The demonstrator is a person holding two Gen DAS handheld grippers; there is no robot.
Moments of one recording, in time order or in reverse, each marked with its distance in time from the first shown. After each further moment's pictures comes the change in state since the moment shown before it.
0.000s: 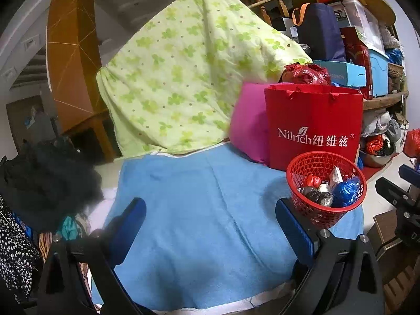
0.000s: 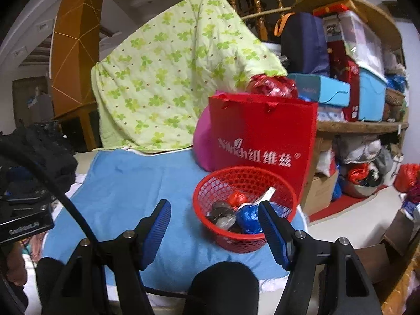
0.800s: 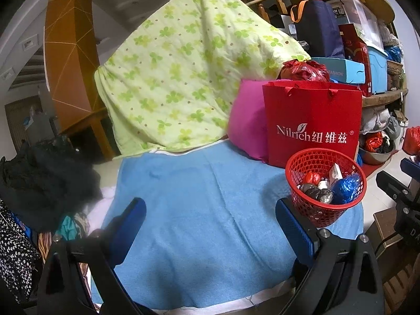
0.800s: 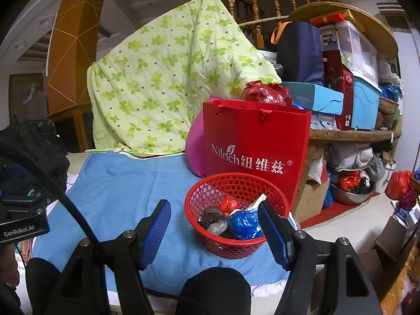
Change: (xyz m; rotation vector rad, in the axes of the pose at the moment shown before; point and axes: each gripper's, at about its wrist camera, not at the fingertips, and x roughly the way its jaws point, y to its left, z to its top) left arm 0.005 -0.002 -0.004 0.002 0.010 -0.005; right arm 0.000 0.000 0.004 -0.006 -0.016 -0.023
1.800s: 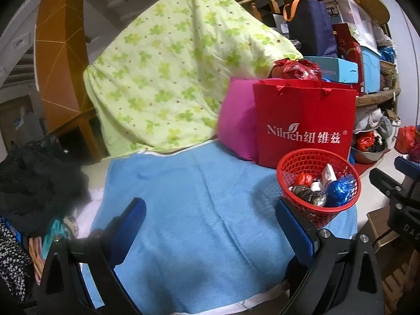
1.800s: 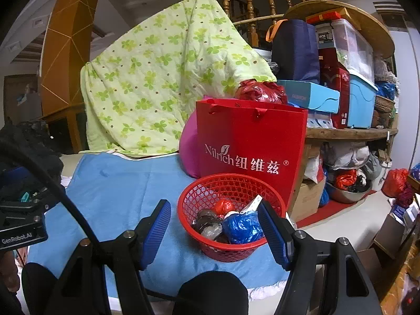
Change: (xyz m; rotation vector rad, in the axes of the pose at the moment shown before) left arm 0.019 -0.006 0.006 0.012 0.002 -0.073; right arm 0.018 -0.004 0.001 0.011 0.001 -0.043
